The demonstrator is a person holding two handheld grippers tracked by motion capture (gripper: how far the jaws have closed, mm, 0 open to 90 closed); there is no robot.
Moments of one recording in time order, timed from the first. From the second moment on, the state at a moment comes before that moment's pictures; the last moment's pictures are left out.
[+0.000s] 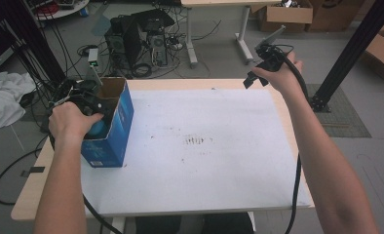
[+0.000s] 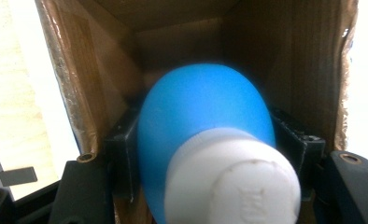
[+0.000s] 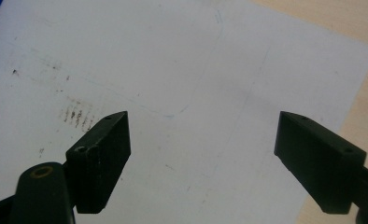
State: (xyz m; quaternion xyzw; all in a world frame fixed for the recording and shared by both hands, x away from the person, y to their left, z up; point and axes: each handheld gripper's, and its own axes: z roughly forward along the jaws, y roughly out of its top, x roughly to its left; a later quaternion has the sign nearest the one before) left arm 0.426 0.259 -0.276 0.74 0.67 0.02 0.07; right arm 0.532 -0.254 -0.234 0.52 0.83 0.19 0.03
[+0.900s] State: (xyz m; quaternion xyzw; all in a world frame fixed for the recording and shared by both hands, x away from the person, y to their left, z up) left arm 0.425 0.258 -0.273 0.74 0.67 0.02 0.08; right arm 0.530 -0.256 -0.233 0.52 0.83 0.19 0.03
